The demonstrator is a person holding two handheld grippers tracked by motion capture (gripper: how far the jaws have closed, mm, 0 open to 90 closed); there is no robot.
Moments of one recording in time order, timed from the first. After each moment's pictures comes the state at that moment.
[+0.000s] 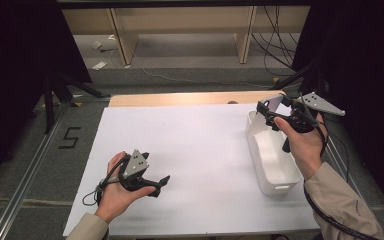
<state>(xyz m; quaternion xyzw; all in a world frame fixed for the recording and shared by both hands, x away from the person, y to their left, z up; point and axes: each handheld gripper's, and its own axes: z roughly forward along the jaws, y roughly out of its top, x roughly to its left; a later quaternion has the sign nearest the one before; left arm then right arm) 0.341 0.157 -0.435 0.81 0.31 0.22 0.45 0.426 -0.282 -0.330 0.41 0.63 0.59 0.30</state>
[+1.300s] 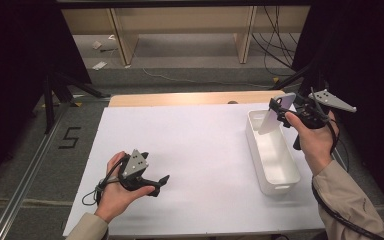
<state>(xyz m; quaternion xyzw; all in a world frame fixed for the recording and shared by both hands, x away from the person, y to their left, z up) 0.342 0.158 -0.435 0.80 0.32 0.22 0.45 0.436 -0.311 -0.332 0.44 0.62 0.56 0.31</state>
